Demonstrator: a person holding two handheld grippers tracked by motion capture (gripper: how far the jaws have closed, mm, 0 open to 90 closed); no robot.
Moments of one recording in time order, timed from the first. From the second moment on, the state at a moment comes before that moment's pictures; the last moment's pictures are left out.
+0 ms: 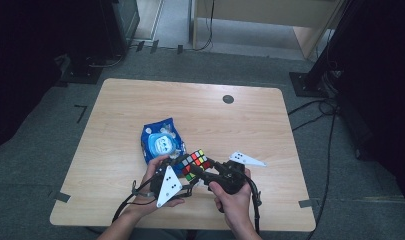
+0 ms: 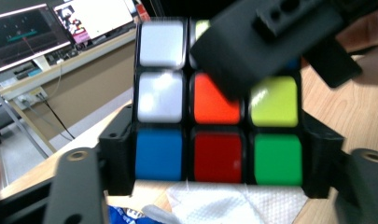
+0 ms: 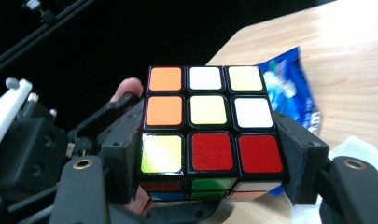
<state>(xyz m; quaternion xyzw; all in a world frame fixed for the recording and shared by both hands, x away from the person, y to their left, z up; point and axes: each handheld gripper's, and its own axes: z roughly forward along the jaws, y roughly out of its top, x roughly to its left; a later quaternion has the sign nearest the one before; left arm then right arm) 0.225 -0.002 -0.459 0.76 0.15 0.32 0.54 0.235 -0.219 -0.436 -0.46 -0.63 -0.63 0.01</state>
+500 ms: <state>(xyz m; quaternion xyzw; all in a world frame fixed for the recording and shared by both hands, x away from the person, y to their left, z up) 0.238 0.027 -0.458 0.76 0.21 0.31 0.54 0.256 -0.279 -0.435 -0.51 -0.63 -0.54 -0.24</state>
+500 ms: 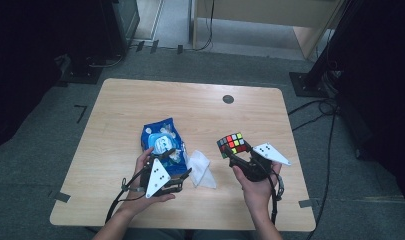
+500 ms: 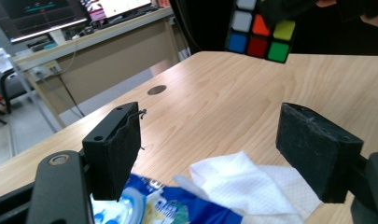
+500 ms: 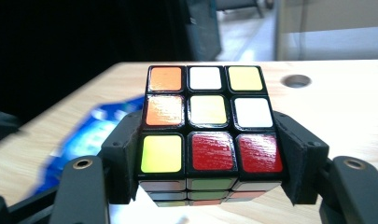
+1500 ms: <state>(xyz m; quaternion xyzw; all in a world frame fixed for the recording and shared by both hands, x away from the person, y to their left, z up) 0.238 0.060 -0.461 0.75 0.27 0.31 0.52 0.312 -0.263 -0.505 -0.55 -0.69 -0.39 -0.26</state>
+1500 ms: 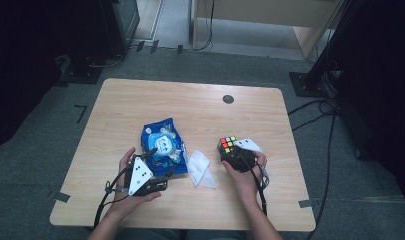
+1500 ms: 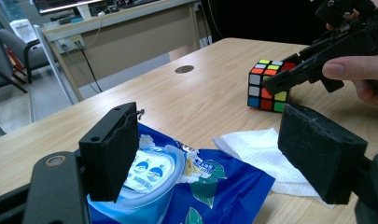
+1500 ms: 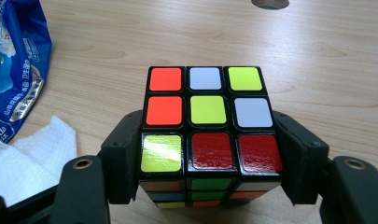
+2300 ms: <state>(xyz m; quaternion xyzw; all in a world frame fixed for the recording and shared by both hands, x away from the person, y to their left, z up) 0.245 0.065 -0.447 0.73 0.29 0.29 0.55 0.268 -0.304 -0.460 -0.52 -0.66 -0.46 -0.28</state>
